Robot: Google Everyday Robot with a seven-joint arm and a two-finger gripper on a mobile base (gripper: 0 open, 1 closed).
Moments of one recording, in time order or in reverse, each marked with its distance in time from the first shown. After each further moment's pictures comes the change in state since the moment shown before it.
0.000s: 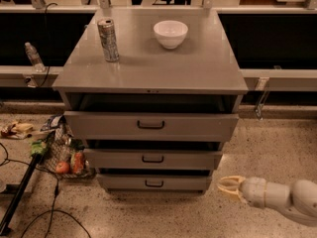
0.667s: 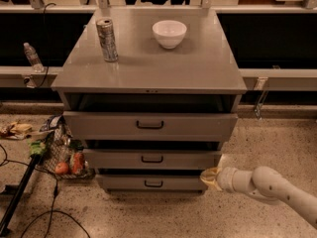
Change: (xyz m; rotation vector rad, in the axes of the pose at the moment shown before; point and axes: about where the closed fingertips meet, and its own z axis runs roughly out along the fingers) arm 0.045 -0.057 0.098 0.098 0.210 -0.161
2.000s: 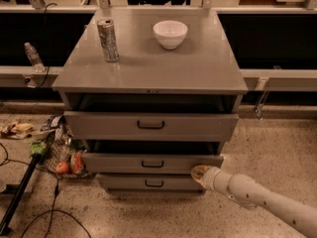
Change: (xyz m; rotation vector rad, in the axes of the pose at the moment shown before) arm 0.000 -0.008 0.052 0.203 0.079 -0.216
